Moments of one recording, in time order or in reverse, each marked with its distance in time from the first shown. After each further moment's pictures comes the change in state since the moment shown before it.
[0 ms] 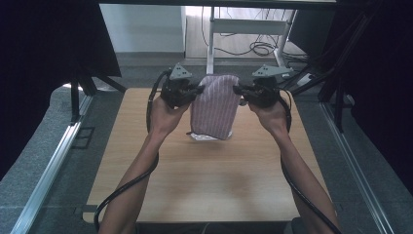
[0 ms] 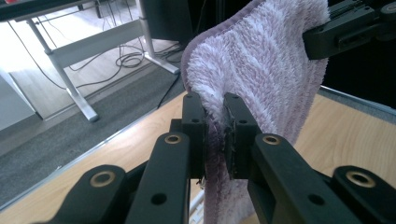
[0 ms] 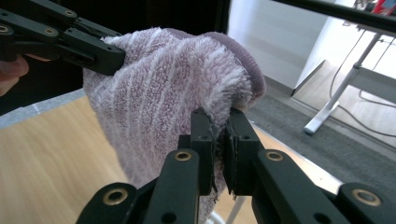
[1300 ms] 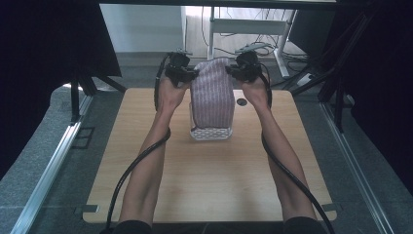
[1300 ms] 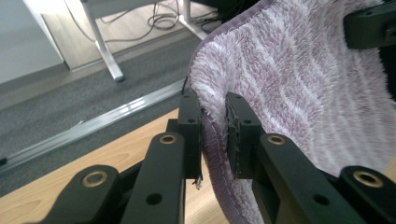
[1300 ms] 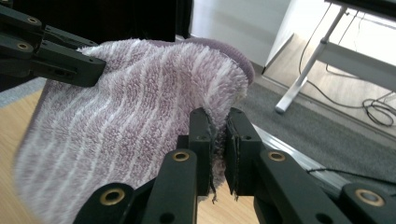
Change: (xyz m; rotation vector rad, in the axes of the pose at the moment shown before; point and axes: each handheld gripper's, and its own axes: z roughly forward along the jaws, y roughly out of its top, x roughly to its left) left arm 0.071 0.012 0.076 0.145 0.122 -0.157; right arm -0.051 0.031 0.092 0.109 -0.131 0.037
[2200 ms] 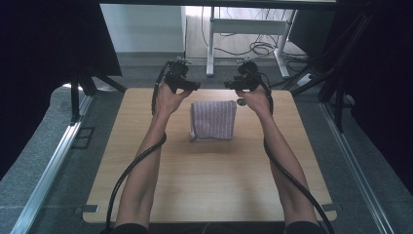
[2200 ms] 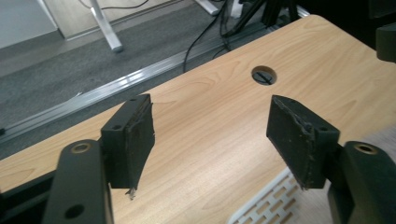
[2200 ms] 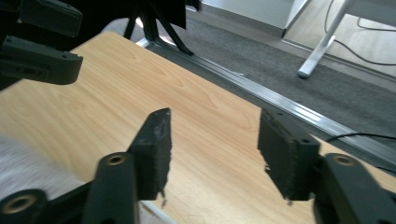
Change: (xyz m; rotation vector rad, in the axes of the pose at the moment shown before) left arm 0.010 -0.026 0.018 0.106 -0.010 -0.012; right arm -0.014 -0.036 0.022 0.115 0.069 0.100
